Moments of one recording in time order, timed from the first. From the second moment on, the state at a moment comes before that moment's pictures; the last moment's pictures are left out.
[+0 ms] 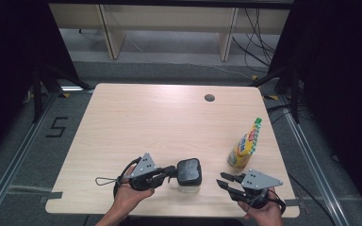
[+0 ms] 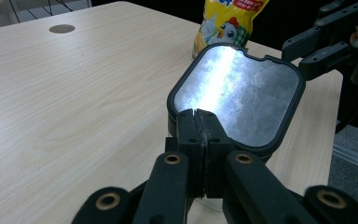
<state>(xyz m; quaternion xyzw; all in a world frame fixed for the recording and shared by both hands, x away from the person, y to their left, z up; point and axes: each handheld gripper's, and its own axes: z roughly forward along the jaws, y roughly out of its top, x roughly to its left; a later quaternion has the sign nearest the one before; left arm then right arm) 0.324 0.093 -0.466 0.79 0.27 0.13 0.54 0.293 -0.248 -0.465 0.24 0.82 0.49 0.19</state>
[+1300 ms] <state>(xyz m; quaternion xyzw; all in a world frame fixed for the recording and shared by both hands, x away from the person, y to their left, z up) 0.335 0.103 -0.496 0.84 0.20 0.12 0.49 0.313 -0.177 -0.441 0.17 0.83 0.51 0.18</state>
